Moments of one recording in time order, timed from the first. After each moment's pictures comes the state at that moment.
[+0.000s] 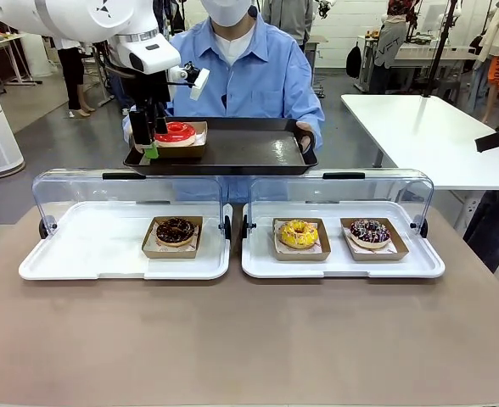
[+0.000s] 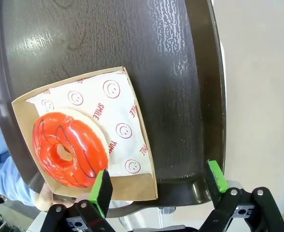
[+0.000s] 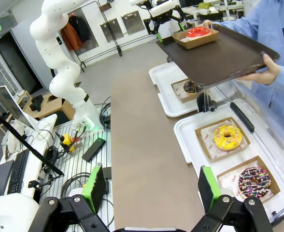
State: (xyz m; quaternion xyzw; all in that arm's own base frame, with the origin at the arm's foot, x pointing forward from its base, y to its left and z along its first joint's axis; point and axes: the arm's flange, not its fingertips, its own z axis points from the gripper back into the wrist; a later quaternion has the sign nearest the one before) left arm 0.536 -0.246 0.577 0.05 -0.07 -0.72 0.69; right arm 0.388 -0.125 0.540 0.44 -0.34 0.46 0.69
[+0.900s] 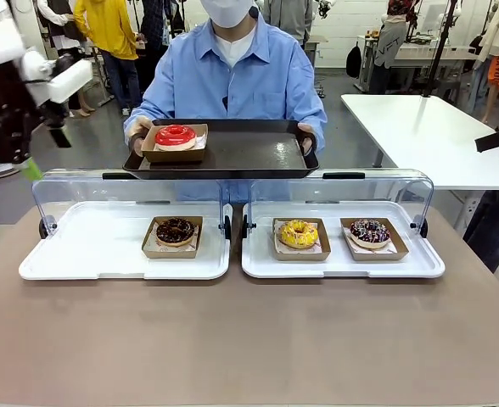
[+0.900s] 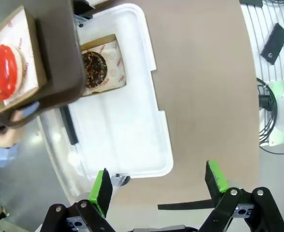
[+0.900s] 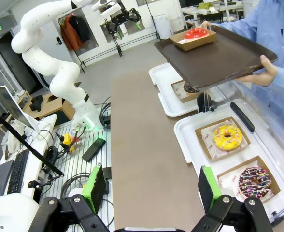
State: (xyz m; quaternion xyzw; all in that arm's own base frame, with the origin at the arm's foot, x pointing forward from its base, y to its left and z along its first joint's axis) left arm 0.392 -0.089 0.597 0.01 -0.10 -0.74 0.66; right arm 0.388 -0.125 0.540 0.44 -0.34 0.46 0.69
